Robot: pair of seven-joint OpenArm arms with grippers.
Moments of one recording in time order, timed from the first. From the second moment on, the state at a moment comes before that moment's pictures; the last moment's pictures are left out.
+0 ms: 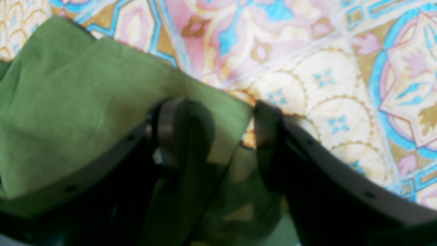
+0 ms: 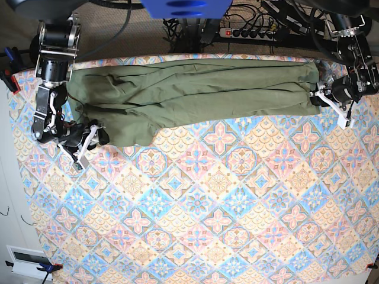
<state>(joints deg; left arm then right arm) 13.5 -26.8 -28.6 88.8 -42.5 -20.4 70.6 11.9 22.3 9.5 64.8 25.9 41.1 -54.9</state>
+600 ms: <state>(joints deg) 13.4 -26.8 -28.5 88.8 -42.5 -20.4 70.7 7.7 22.3 3.2 76.7 29.4 40.7 -58.0</state>
